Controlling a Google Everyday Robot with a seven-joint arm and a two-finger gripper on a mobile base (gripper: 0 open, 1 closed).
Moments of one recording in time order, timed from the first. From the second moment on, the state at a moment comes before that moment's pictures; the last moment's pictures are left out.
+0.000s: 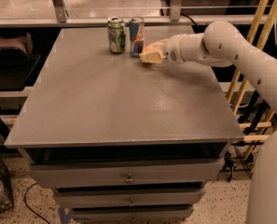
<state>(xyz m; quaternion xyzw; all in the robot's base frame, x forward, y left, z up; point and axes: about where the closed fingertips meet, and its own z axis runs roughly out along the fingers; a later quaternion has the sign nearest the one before) 0.776 -0.053 0.845 -0.41 0.72 0.23 0.51</state>
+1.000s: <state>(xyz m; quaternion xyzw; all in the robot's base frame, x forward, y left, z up) 0.775 -0.048 0.847 -0.41 0.72 0.24 0.51</state>
